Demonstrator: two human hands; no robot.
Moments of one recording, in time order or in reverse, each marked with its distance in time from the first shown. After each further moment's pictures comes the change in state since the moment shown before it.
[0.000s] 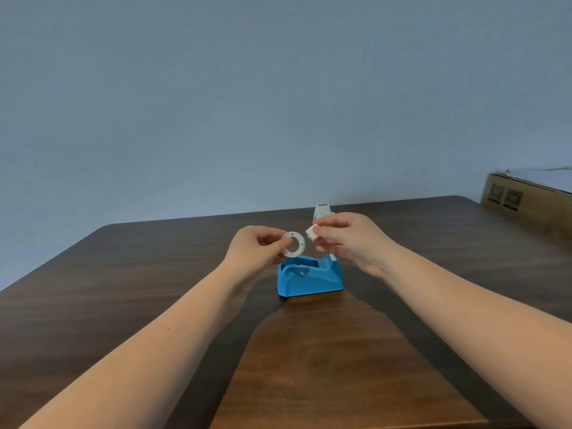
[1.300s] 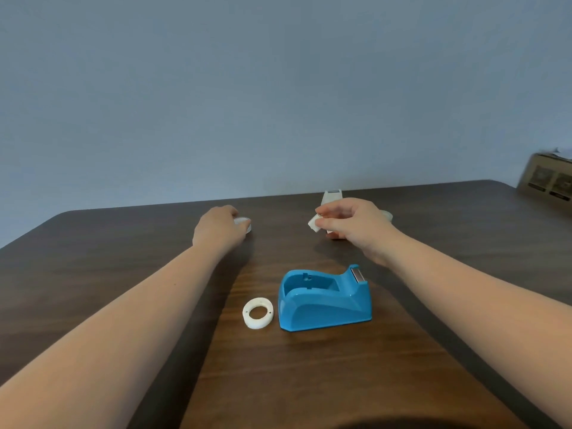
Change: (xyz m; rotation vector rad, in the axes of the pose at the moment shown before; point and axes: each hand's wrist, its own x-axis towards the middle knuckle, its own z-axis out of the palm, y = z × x) left_hand 0.159 -0.087 -0.029 0.821 0.167 -0.113; right_hand 0.116 0.044 -0.005 -0.205 0.077 -0.049
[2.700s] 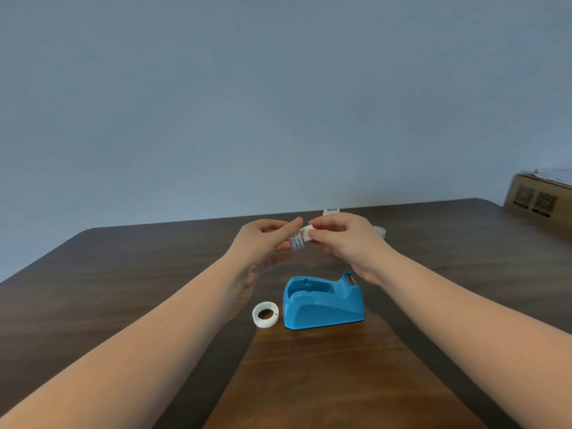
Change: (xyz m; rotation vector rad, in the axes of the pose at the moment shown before) left_hand -0.091 0.062 -0.045 -1.076 -0.361 -0.075; right_hand -0.044 -0.029 0.009 0.086 -0.023 -0.062
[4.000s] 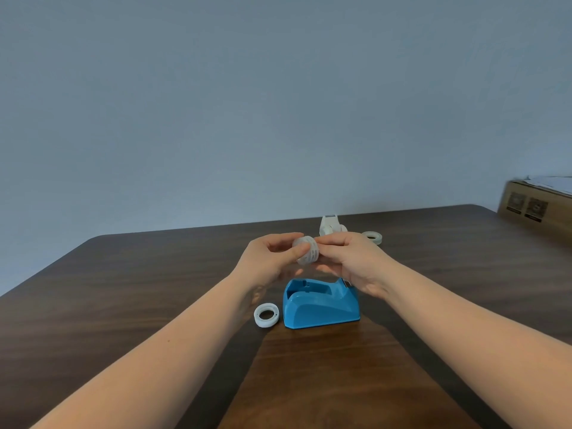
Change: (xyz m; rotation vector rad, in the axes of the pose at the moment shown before) left_hand -0.027 -0.008 0.007 0.048 -0.068 0.061; right_hand -0.027 -0.008 -0.005 0.210 -0.142 0.173
